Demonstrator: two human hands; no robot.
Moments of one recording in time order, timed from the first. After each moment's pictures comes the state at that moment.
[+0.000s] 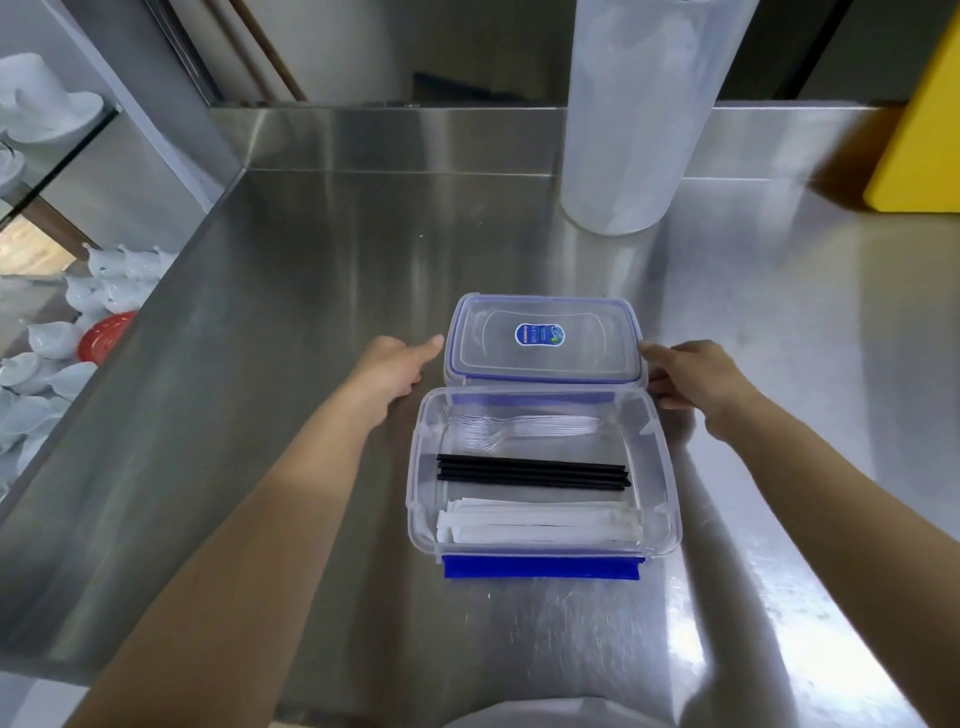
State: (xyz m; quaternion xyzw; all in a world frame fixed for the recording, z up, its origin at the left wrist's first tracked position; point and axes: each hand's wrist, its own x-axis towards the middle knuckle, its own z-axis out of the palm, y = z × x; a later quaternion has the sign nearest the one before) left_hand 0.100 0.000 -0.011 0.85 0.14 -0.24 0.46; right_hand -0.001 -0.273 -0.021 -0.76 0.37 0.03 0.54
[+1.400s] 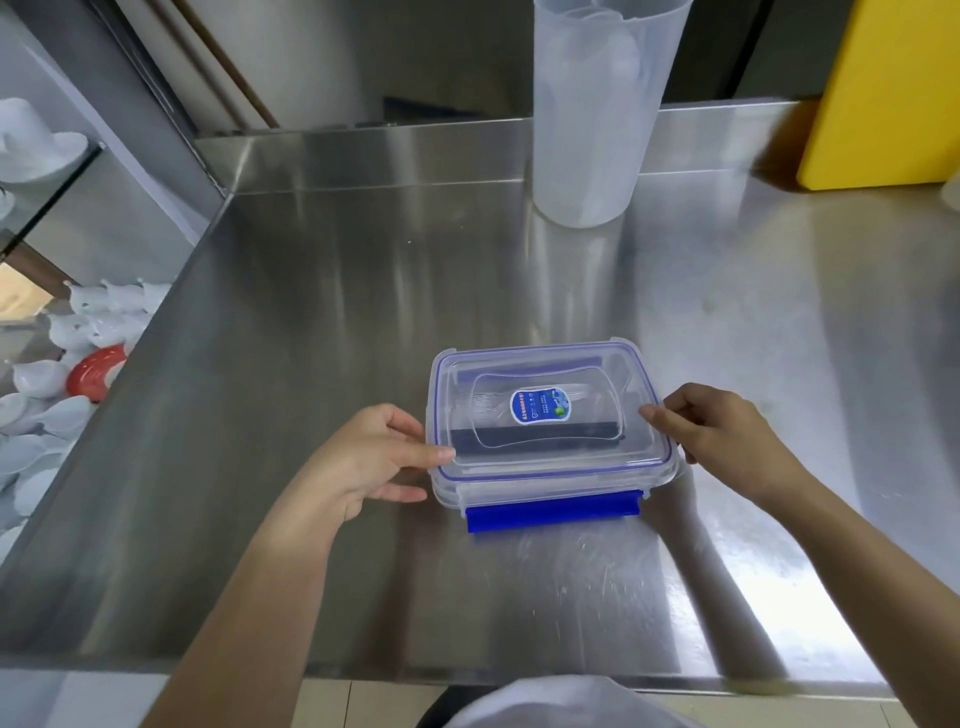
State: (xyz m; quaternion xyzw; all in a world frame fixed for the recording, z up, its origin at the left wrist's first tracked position) left_hand -0.006 0.053 0.037 0.77 0.08 -0.37 0.51; right_hand -0.120 -0.225 0.013 -0.87 0.23 0.00 0.43
